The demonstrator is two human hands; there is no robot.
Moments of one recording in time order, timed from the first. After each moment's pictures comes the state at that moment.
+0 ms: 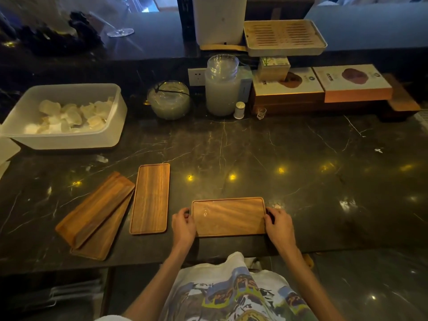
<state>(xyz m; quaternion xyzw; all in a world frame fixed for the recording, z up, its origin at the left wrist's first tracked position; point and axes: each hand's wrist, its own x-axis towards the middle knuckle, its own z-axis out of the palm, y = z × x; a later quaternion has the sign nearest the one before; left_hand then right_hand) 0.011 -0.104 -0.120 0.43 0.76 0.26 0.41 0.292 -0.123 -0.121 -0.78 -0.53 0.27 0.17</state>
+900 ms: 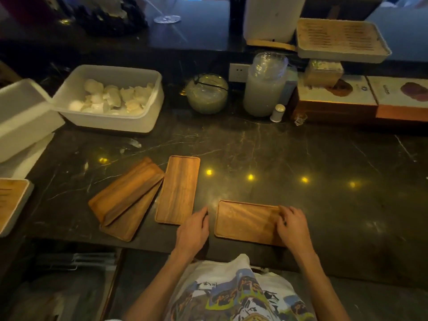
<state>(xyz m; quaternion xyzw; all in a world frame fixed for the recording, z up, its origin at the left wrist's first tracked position) -0.034 -0.124 -0.097 0.61 0.72 0.18 0.28 0.252 -0.090 -0.093 -0.74 -0.61 0.25 0.09</state>
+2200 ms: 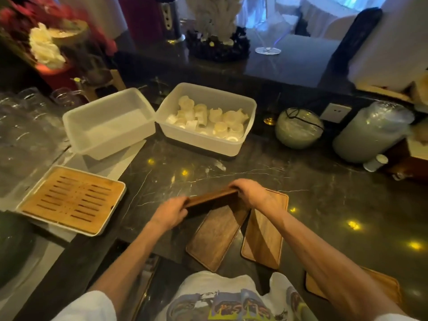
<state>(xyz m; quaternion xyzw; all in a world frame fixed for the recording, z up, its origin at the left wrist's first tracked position) -0.400 -0.064 -0.047 0.62 0.74 0.05 0.25 -0.151 0.085 -0.051 -0.39 -0.88 0.26 -0.01</state>
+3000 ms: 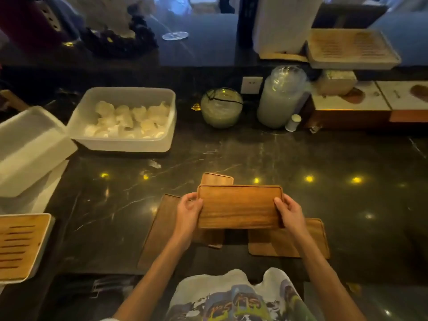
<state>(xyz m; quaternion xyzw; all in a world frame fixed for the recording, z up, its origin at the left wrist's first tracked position) -0.147 -0.046 -0.006 0.30 0.66 0.42 0.54 0.127 -0.030 -0.053 -0.69 -0.37 0.50 0.36</state>
